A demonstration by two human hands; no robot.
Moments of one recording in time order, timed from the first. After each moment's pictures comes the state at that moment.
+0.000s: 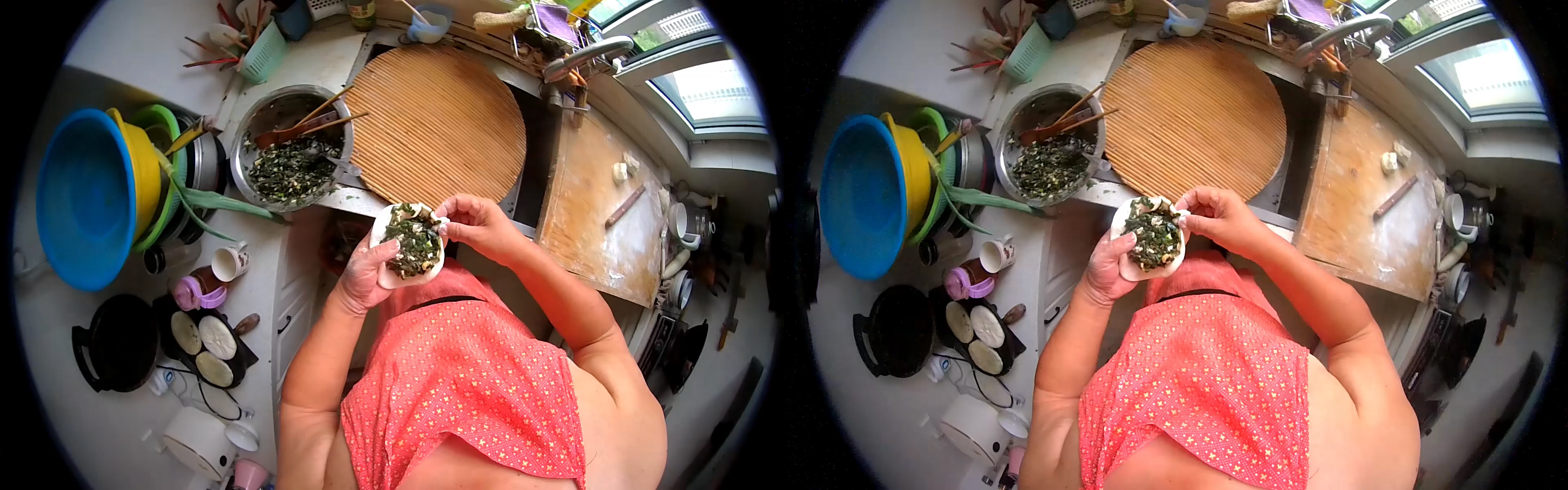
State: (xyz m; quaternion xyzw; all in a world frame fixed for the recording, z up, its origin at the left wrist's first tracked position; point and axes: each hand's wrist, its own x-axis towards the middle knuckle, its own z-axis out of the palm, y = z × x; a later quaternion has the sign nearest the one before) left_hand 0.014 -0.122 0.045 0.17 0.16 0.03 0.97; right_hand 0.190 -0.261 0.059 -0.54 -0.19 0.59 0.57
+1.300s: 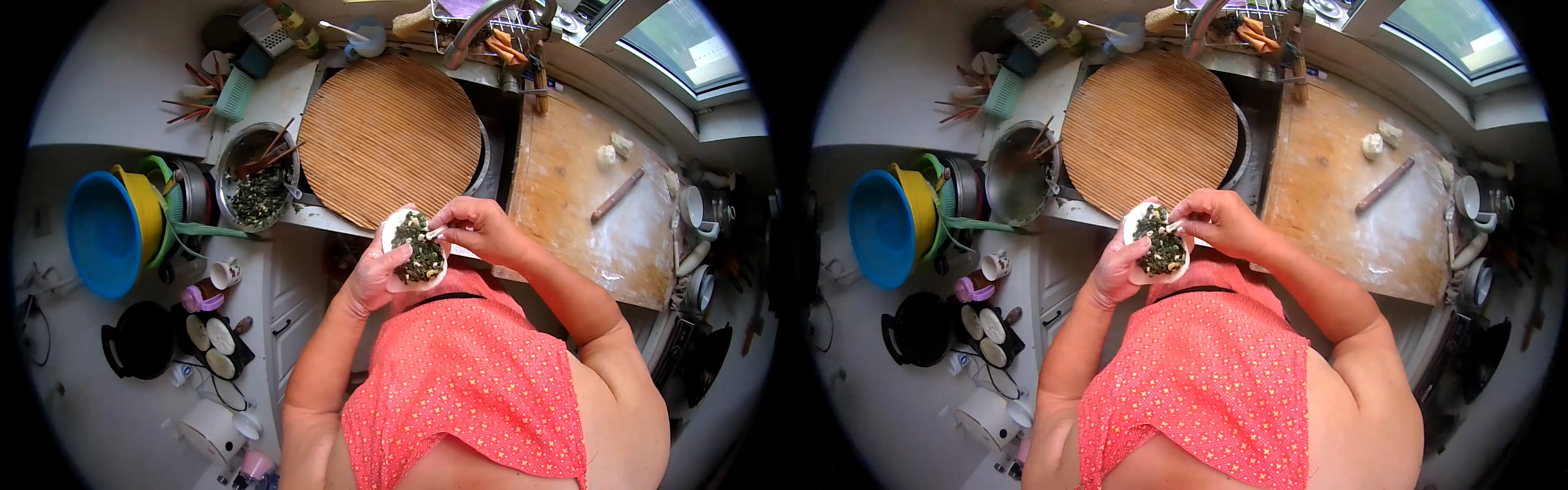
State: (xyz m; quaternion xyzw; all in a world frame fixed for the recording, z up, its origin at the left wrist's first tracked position) left_hand 0.092 -0.210 0.065 0.30 0.19 0.01 0.93; right_hand 0.262 -0.351 0.063 -0.61 -0.38 0.44 0.54
